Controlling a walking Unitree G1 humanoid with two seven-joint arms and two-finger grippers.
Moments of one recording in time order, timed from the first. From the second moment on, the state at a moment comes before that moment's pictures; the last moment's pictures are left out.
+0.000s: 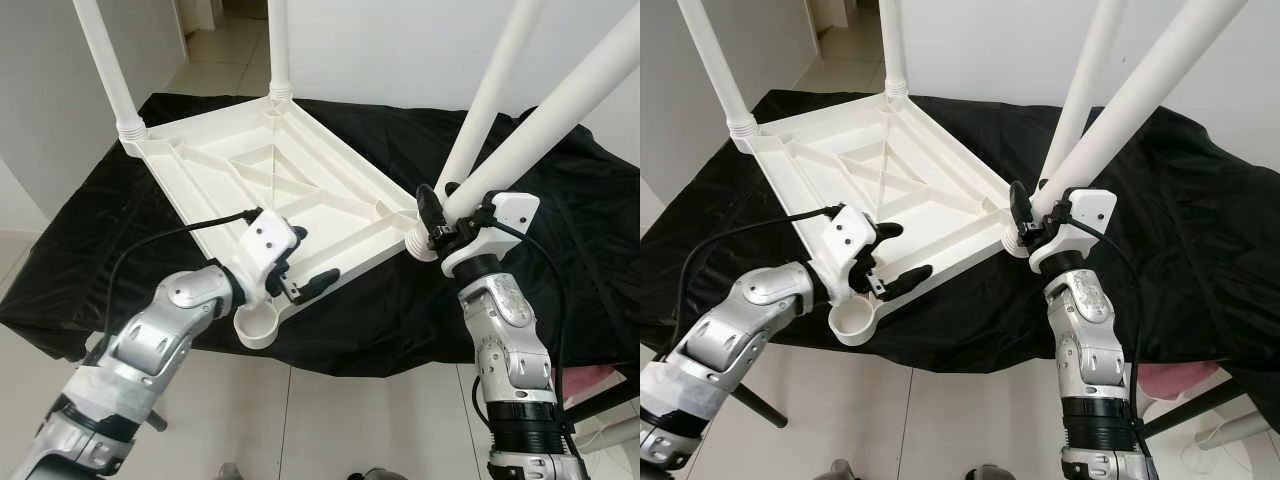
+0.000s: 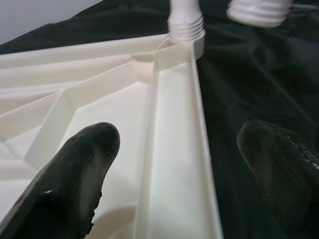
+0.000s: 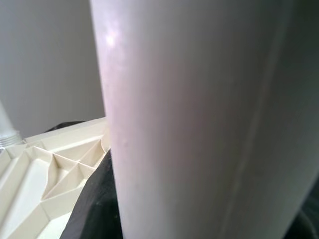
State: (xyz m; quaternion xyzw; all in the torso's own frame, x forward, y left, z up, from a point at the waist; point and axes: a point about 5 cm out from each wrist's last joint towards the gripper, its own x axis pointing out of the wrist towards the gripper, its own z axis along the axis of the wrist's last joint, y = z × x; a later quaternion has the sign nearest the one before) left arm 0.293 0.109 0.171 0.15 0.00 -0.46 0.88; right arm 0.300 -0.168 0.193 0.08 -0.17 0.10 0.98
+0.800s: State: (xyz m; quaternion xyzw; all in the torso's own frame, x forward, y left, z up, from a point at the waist) left arm 0.287 0.179 0.150 0.21 0.09 -0.38 0.90; right arm 0.295 -0.174 0.193 0.07 -0.17 0.09 0.98
